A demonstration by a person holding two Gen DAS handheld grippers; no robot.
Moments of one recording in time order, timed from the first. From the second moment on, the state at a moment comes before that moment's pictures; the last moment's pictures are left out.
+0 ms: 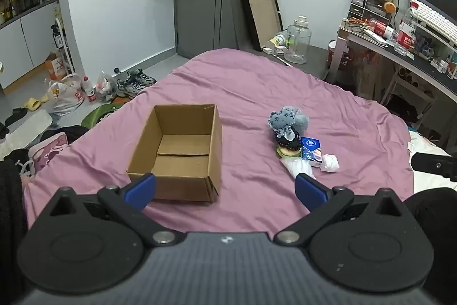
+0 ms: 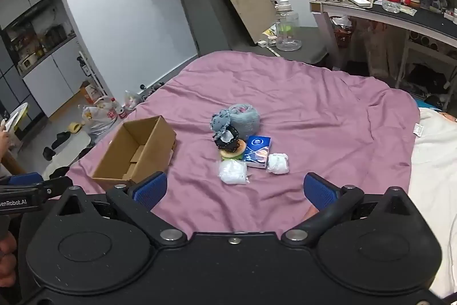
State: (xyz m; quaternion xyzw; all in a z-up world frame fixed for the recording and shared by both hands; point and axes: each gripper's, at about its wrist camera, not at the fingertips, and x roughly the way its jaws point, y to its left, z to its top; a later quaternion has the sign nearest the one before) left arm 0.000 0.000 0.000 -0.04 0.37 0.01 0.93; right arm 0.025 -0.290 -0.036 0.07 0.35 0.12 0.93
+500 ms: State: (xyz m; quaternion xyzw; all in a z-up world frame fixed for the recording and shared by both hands) left arm -0.005 -0.004 0.004 -0.02 0.37 0.01 0.93; right arm 0.020 -0.288 -0.031 0.05 0.35 0.13 0.93
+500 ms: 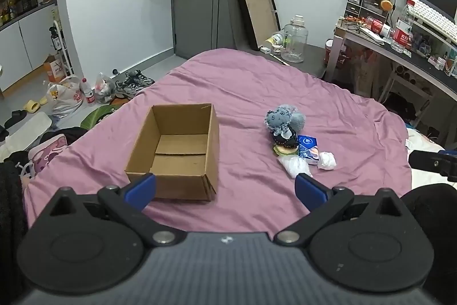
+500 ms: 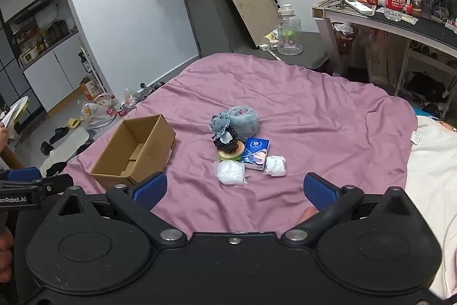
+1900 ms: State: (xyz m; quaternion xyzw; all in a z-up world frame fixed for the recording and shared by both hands) left arm -0.009 -0.002 0.006 -0.02 0.36 0.01 0.93; right arm 0.016 -0.288 -0.031 0.04 0.34 0.13 0.93
